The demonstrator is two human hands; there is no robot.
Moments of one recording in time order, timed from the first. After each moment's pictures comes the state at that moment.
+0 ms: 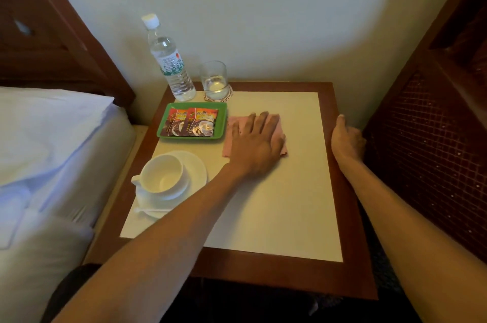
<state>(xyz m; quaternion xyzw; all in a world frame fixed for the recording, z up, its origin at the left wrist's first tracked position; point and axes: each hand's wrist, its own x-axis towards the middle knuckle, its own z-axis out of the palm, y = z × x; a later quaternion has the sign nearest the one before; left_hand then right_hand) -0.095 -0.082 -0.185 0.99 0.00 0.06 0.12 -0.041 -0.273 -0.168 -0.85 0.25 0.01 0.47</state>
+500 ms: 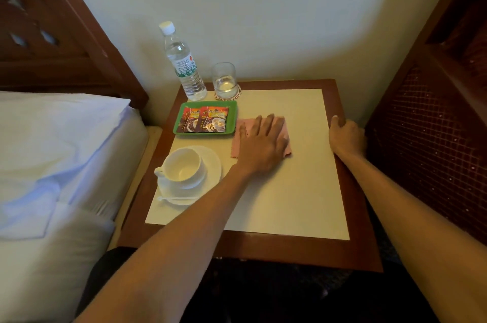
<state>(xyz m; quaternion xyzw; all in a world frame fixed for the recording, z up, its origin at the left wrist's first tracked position) -0.118 -0.074 -0.180 0.99 -0.03 0.02 0.12 -0.059 -0.270 -0.170 -0.91 0.18 0.00 0.37</state>
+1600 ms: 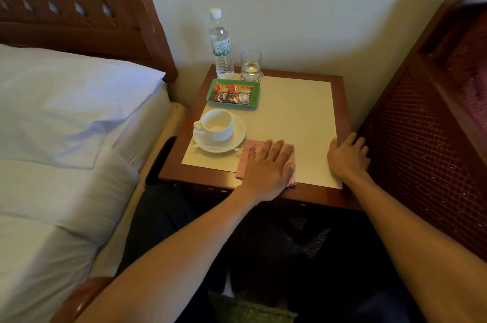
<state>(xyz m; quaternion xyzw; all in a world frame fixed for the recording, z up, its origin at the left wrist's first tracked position) -0.297 -0.081 -0.175 0.99 -0.06 0.00 0.12 -0.194 -0.271 -0.166 -0.98 0.11 0.05 0.17</state>
